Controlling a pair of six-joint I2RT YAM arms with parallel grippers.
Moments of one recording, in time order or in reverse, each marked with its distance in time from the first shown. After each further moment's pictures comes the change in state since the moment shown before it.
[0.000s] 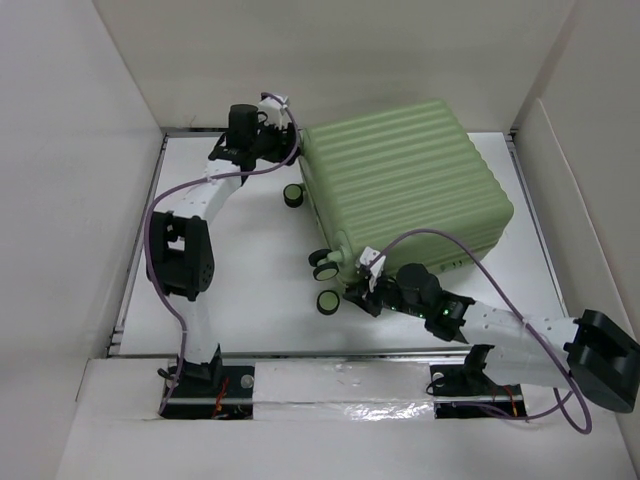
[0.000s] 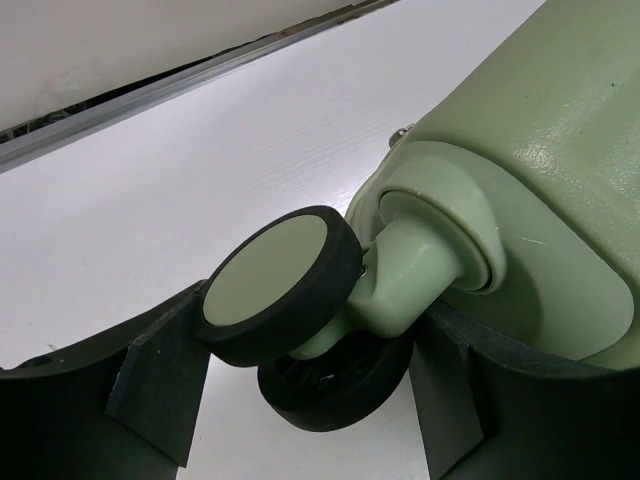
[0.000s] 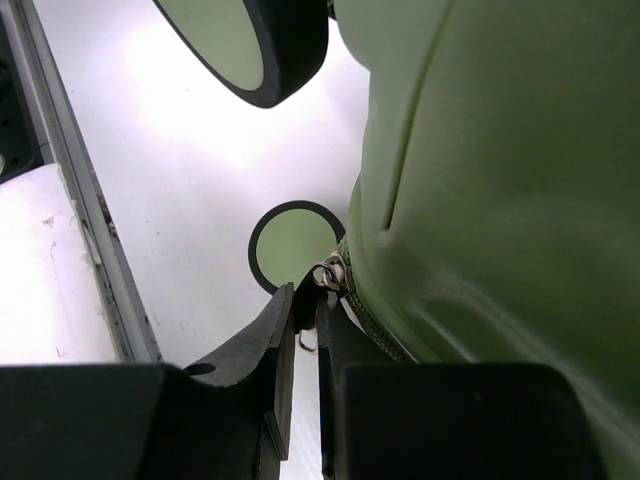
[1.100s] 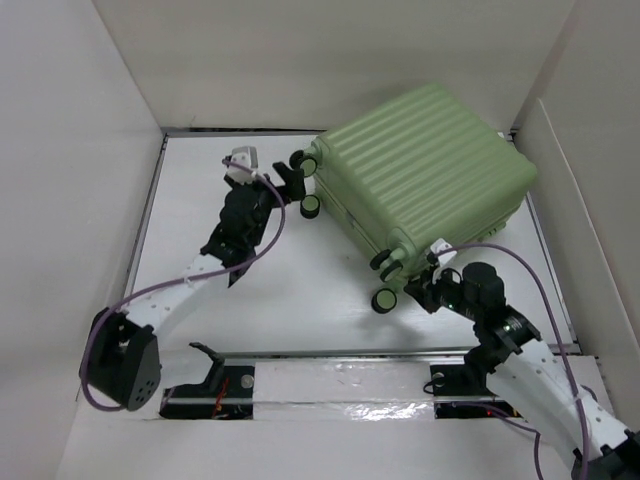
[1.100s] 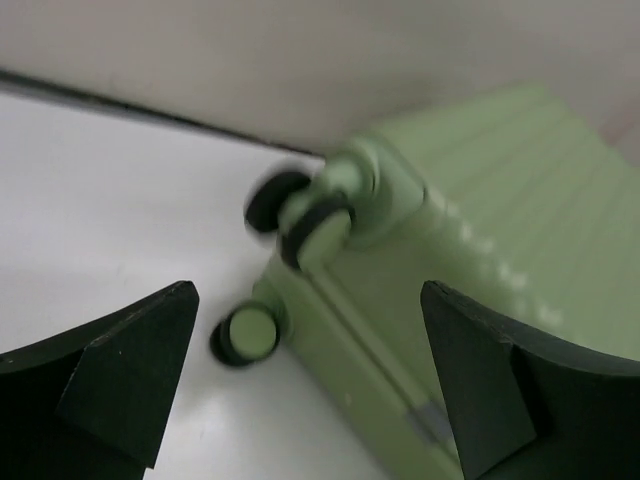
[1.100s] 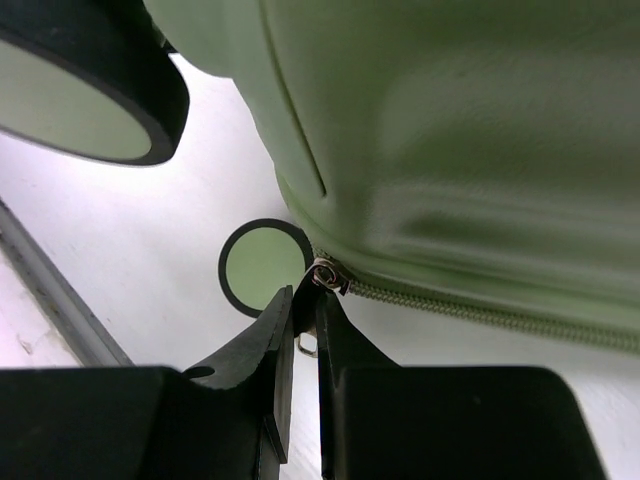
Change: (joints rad) left arm -0.294 -0.767 -0.931 0.587 -0.603 -0.494; right arm -0.497 -0.570 -0.079 -0.574 -0.179 -0.018
